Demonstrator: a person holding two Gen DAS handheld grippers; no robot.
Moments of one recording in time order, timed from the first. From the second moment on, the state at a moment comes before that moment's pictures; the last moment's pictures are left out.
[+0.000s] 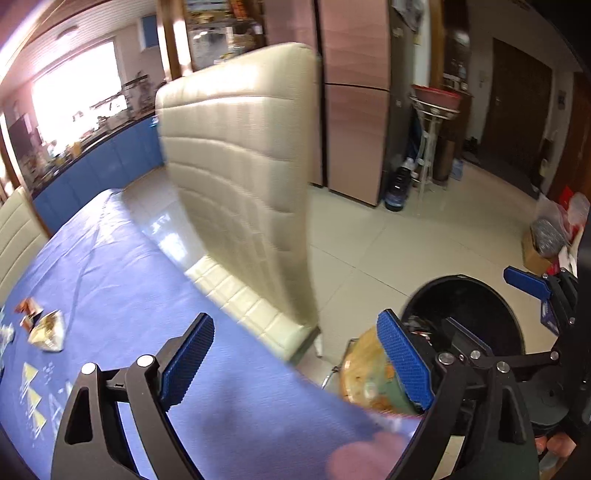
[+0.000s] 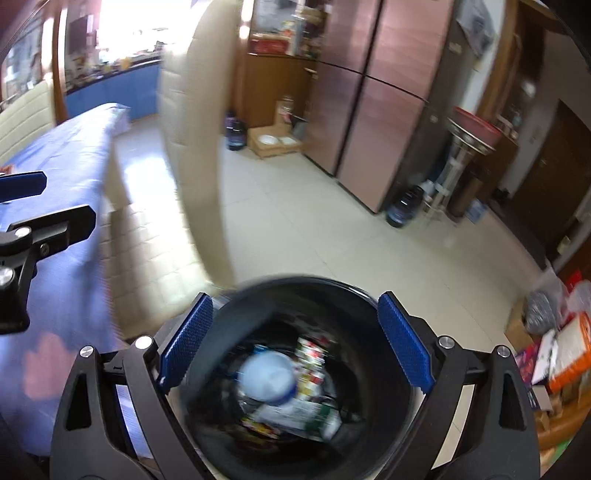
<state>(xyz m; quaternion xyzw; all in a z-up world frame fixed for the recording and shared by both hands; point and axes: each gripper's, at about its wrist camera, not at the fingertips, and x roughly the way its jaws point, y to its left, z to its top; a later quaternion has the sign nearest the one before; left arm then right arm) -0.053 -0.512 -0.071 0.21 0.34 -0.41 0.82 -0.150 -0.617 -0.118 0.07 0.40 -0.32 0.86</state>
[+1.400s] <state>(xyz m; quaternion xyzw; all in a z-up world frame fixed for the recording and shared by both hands) 0.273 -0.207 -0.099 0.07 0.42 -0.22 0.88 0.223 -0.356 -0.112 -0.01 0.45 -0.10 0.89</state>
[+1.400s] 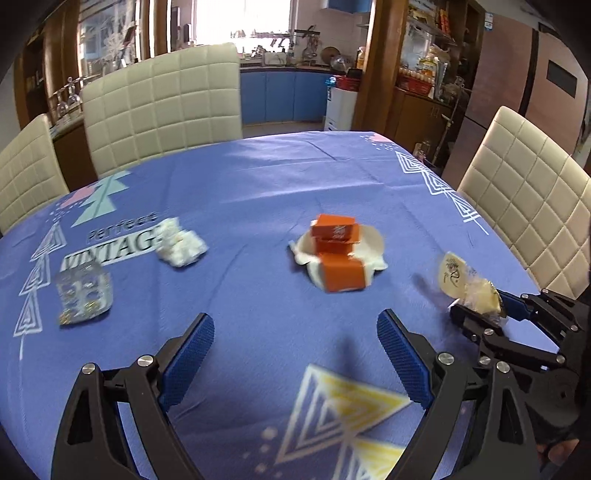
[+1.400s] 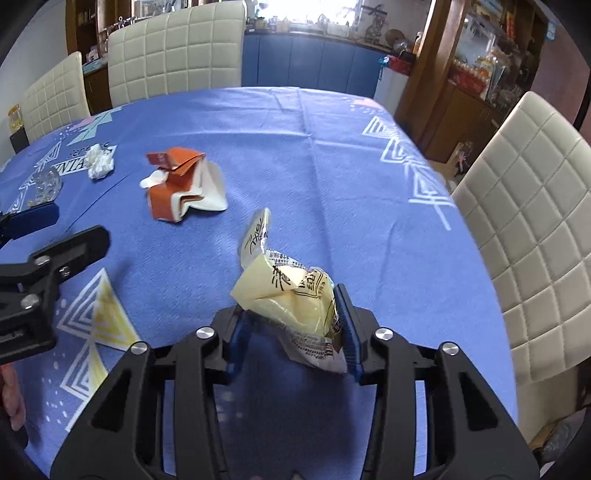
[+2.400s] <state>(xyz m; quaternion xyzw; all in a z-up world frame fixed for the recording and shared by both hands) 0.261 -0.224 -0.103 0.15 0.42 -0.22 0.87 0.186 -0.365 -0.101 -0.03 0.44 -0.08 0.89</state>
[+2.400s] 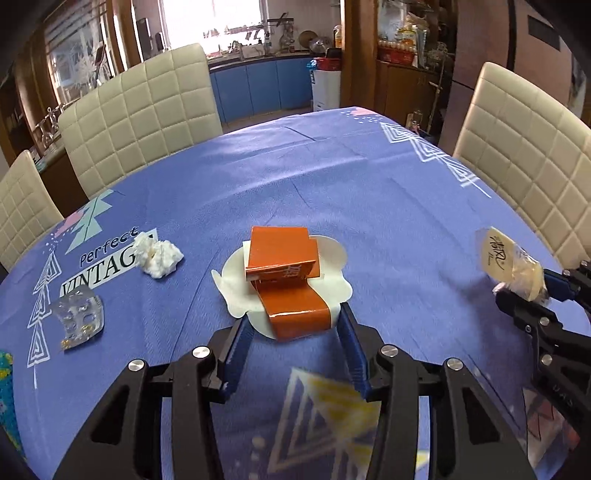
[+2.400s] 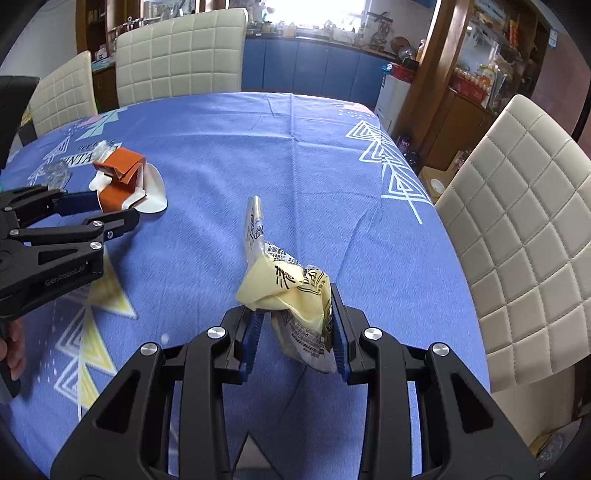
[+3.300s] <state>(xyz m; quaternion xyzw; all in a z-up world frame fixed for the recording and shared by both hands) 0.050 -0.285 -0.069 0.23 0.36 -0.33 0.85 -0.029 -0.397 -0.073 -0.03 0.43 -0.11 0.89</state>
